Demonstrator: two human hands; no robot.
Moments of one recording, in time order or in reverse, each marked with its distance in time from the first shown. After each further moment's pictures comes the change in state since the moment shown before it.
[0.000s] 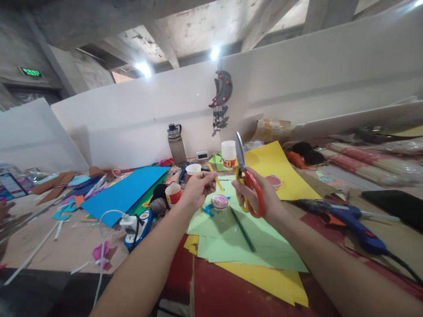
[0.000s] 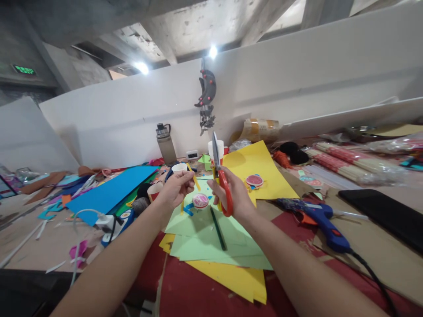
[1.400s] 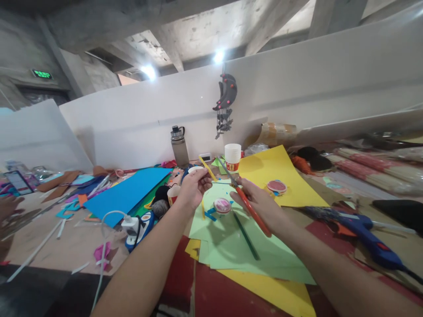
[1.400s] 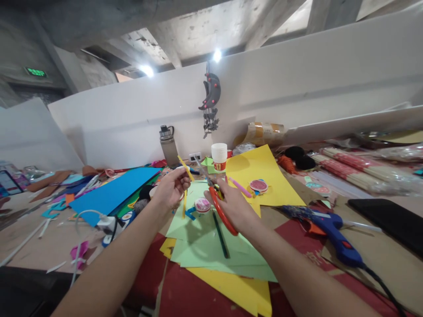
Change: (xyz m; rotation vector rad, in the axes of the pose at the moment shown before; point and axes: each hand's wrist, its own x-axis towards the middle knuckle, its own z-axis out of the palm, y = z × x) left_hand -0.001 0.020 -0.002 -0.150 0.150 0.052; right_hand -0.004 -0.005 -0.003 -0.408 -0.196 -0.029
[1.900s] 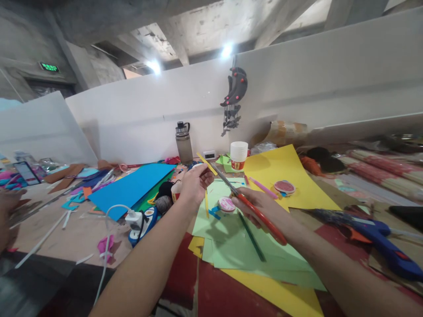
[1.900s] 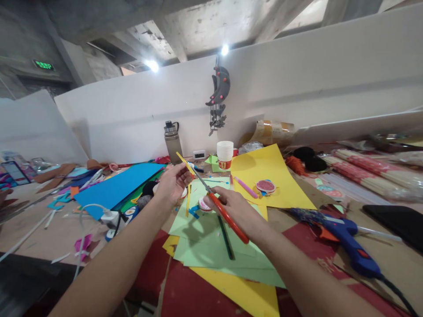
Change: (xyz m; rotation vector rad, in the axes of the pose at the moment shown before) left_hand 0.005 0.000 -0.004 -0.064 0.091 0.110; right_hand -0.005 -0.017 -0.001 0.094 -0.264 0.106
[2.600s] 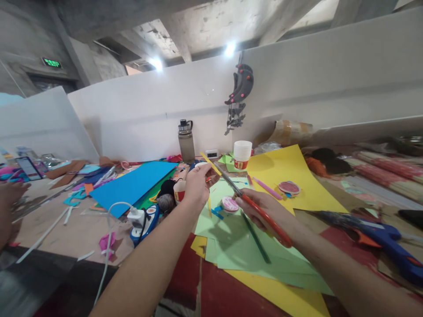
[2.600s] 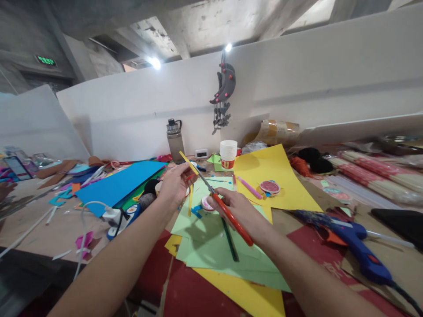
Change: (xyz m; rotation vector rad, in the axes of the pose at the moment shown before) left_hand 0.000 -0.009 -0.001 -0.014 0.034 0.036; right_hand 0.002 0.013 0.009 0.021 0.004 0.007
